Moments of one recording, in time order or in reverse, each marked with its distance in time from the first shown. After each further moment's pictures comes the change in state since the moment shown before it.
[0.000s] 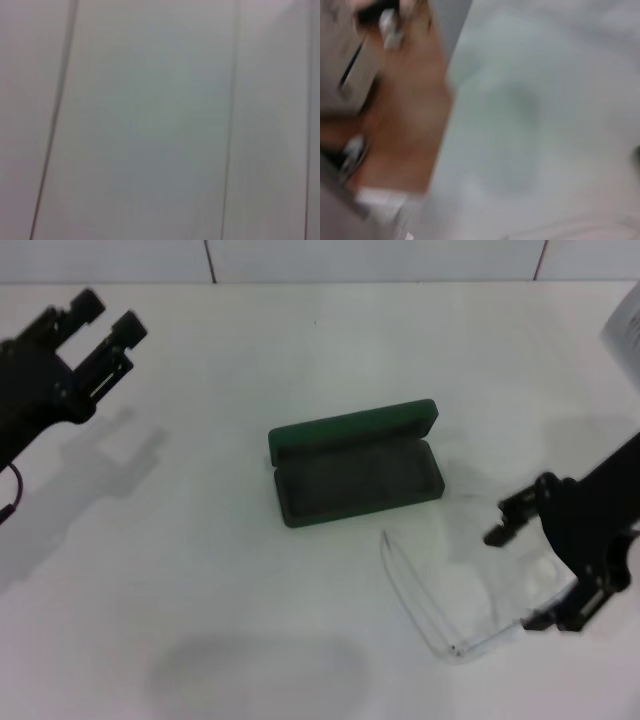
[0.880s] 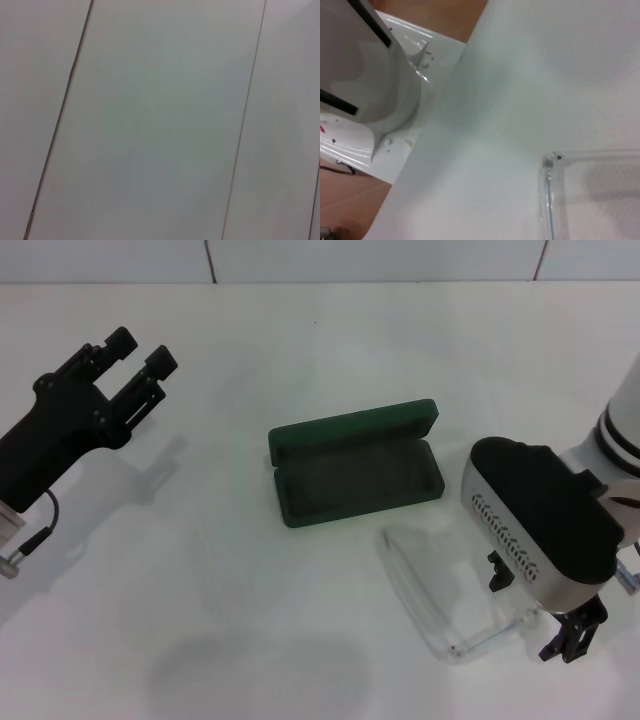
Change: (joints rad) left arm -0.068 -0.005 -0.021 -0.192 0.010 0.001 0.087; right arm 0.068 0.059 -0.441 -0.028 -0.276 0.149 0.082
